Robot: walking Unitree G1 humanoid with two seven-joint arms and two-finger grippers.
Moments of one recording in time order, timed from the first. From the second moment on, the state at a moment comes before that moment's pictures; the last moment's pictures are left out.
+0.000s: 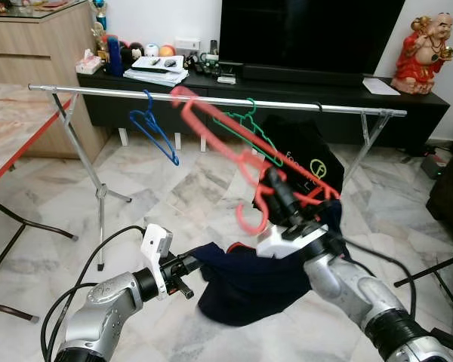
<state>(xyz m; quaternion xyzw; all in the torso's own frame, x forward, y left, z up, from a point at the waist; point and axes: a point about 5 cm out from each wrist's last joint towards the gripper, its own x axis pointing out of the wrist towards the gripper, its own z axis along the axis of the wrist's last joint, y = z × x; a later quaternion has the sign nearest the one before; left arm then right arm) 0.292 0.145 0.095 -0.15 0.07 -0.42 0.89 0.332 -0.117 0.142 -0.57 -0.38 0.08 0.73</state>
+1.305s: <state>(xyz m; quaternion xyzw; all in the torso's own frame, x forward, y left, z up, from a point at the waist) 0.288 0.143 0.104 -0.21 0.07 -0.42 0.88 0.348 -0.148 0.123 -0.51 -0.22 0.04 0.83</state>
